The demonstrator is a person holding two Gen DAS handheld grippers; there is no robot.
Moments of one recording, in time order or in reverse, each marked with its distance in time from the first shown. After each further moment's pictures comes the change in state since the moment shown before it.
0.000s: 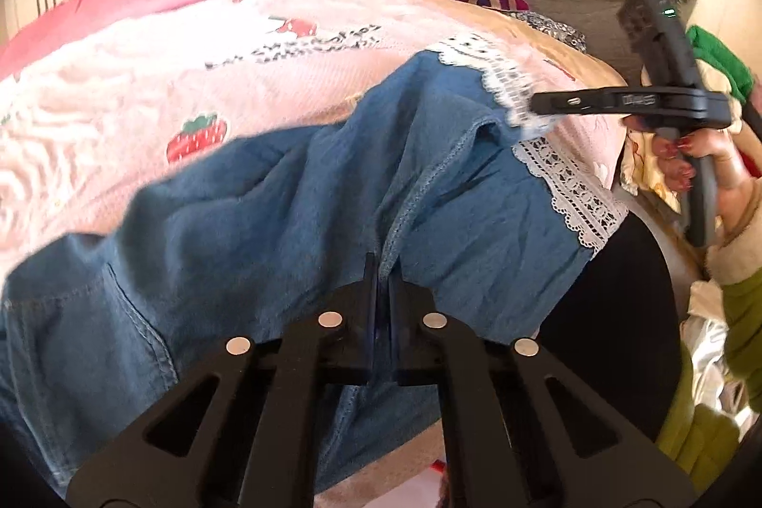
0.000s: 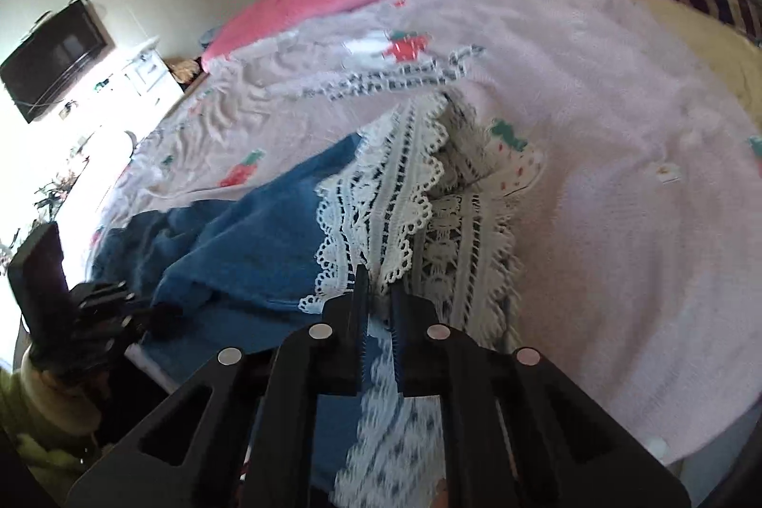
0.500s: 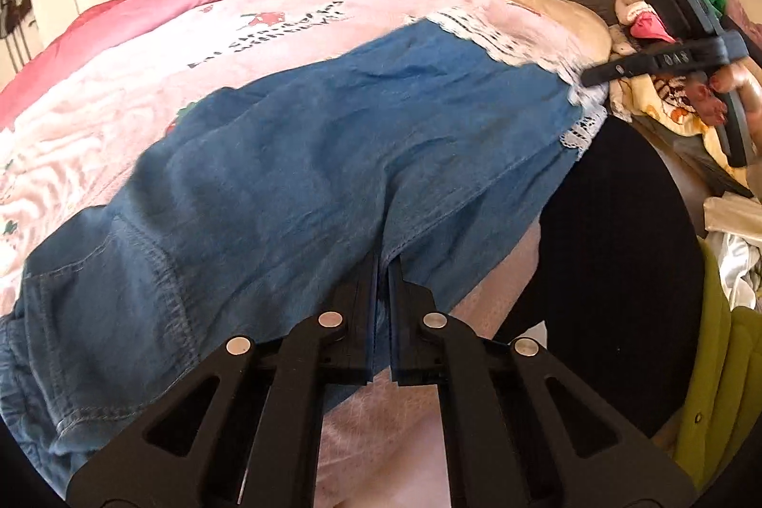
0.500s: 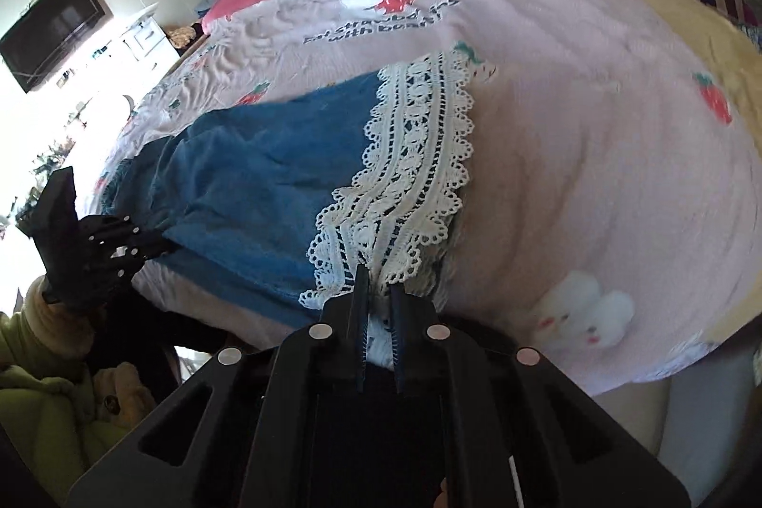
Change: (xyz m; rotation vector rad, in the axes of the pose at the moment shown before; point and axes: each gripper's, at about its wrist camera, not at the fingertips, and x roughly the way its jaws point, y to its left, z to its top) left arm -0.013 -0.013 -0.042 0.170 0.045 0.035; right arm -0.033 0.000 -0.066 0.001 0.126 -0.024
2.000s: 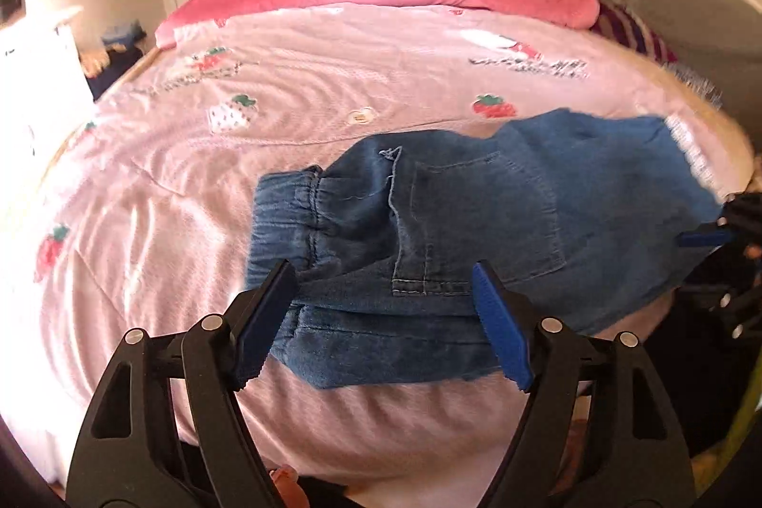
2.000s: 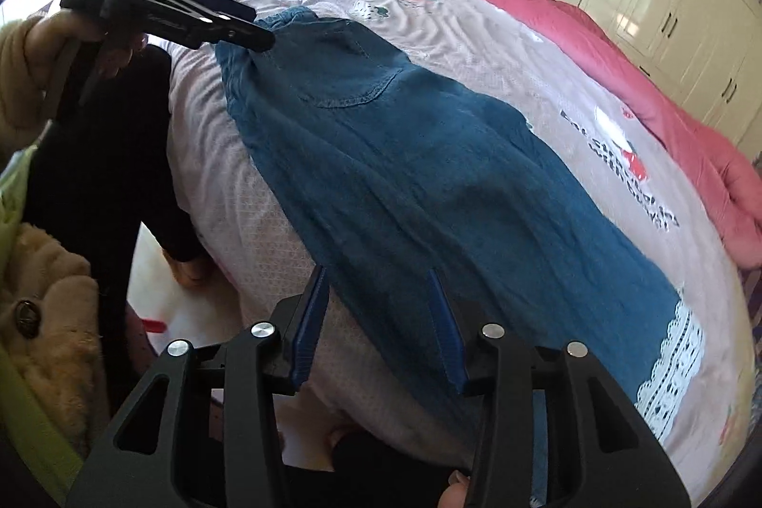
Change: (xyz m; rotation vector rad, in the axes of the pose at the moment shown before) left arm -0.093 0.117 -0.066 -0.398 -0.054 0.439; right arm 0.102 0.218 -0.026 -0.835 -0.025 -0.073
